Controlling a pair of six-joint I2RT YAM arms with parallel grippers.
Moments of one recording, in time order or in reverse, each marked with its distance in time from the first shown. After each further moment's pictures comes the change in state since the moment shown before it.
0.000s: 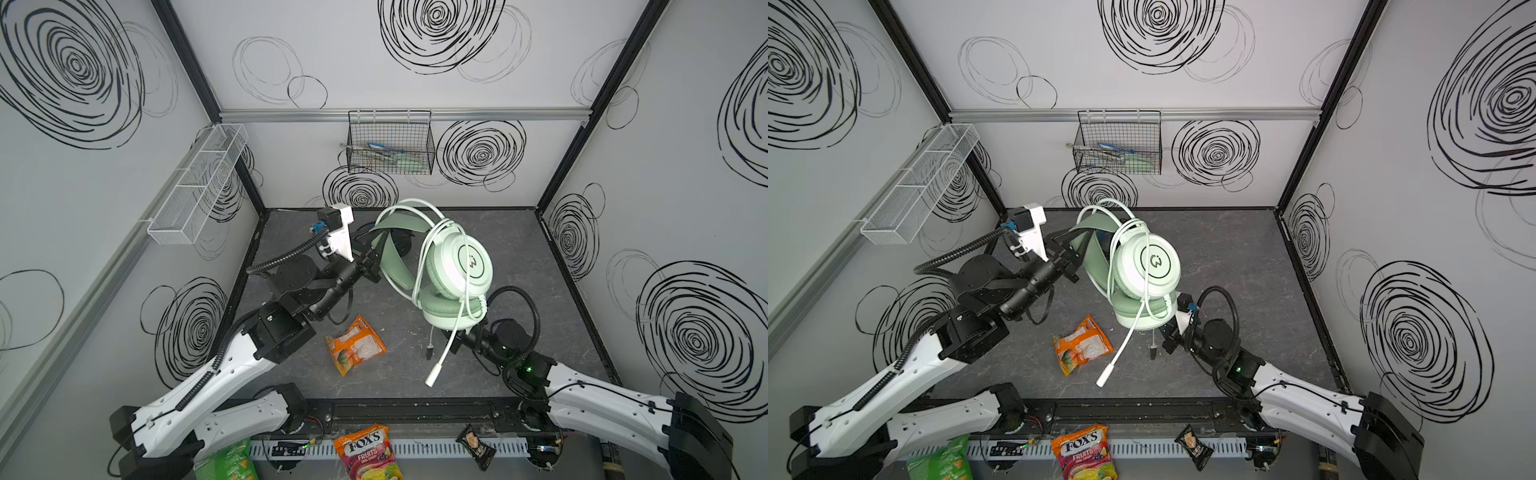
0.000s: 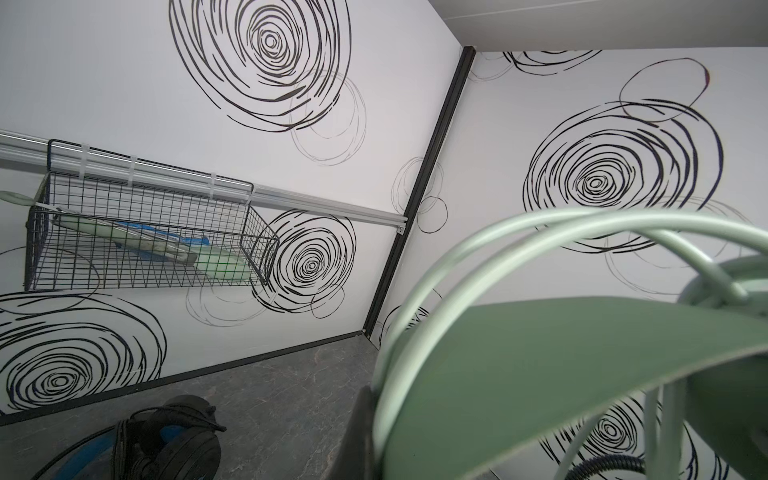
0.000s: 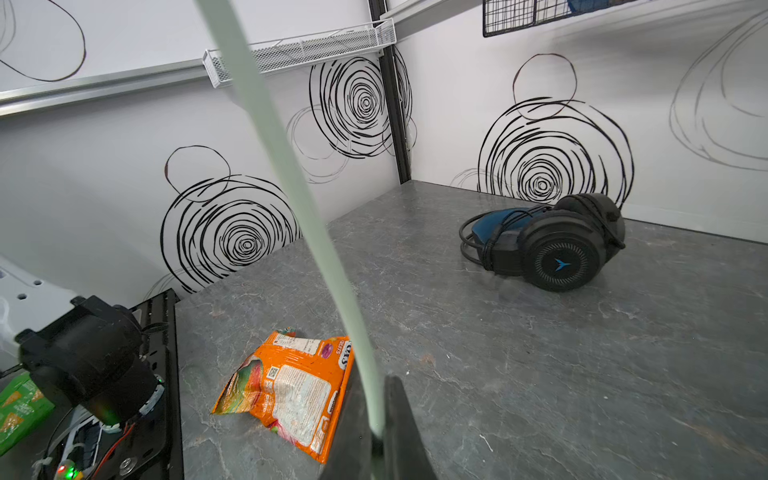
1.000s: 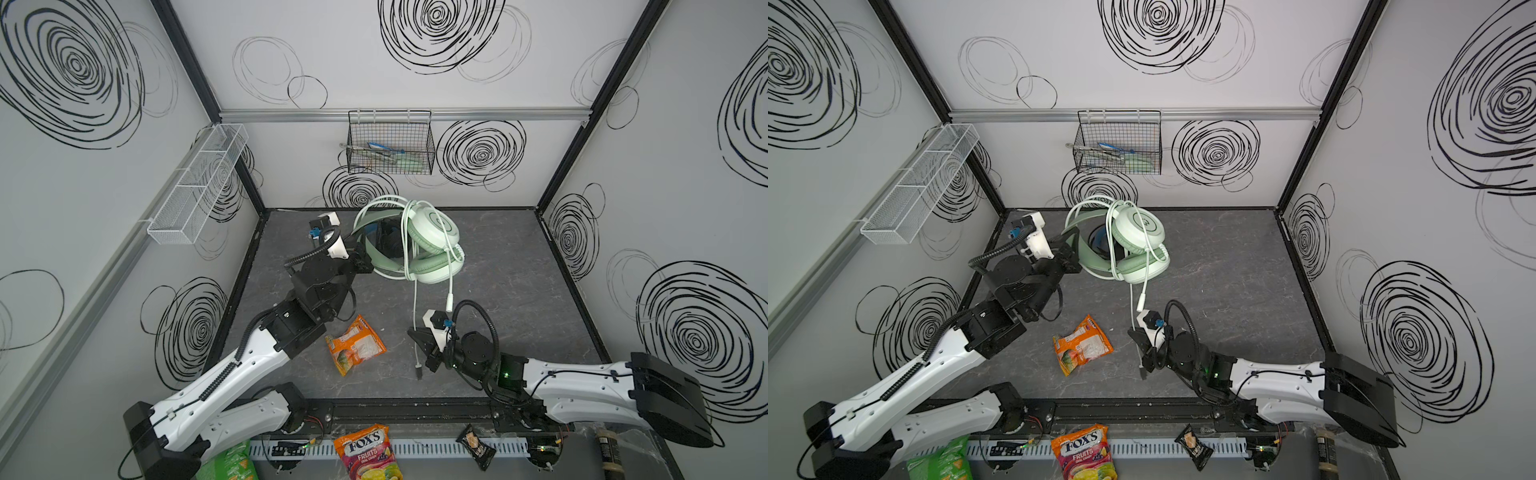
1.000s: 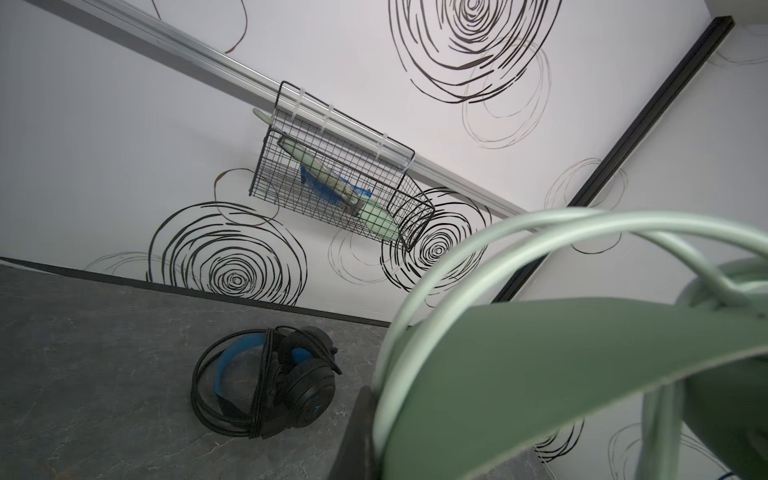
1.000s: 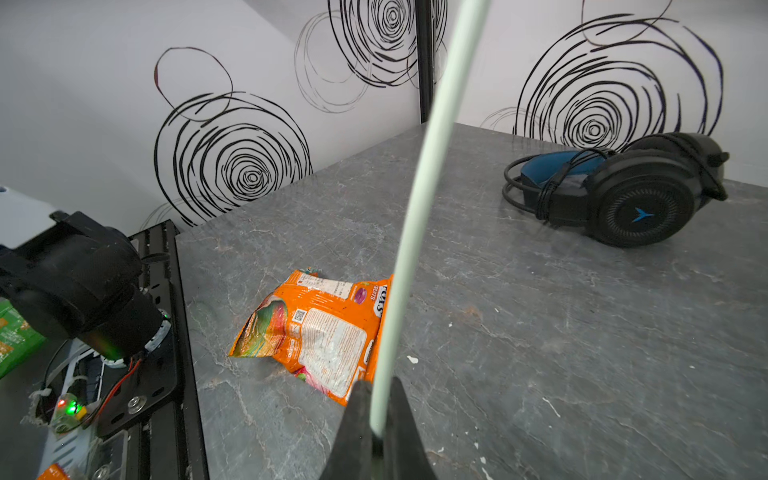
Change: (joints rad) left arm 0.103 0.034 -0.153 -0.010 -0.327 -0.145; right arm 0.324 0.301 0.075 0.042 0.272 -0.011
